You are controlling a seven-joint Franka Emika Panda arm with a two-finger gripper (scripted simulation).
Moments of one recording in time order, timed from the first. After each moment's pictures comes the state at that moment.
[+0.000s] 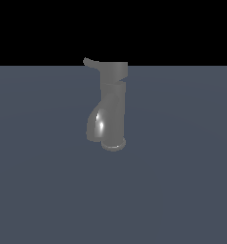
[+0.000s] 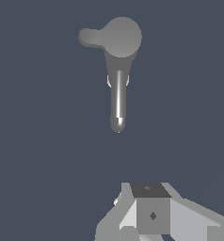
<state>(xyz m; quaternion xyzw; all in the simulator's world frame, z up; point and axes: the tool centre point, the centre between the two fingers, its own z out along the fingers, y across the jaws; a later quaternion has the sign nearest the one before) -0.224 0.022 0.484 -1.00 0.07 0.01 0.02</state>
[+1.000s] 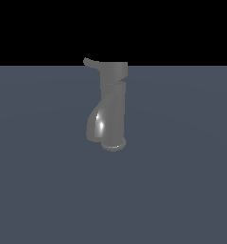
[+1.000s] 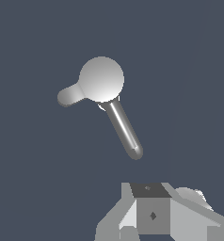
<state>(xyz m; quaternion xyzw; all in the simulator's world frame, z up) -0.131 0.031 0.453 -0.95 0.31 0.01 0.02</state>
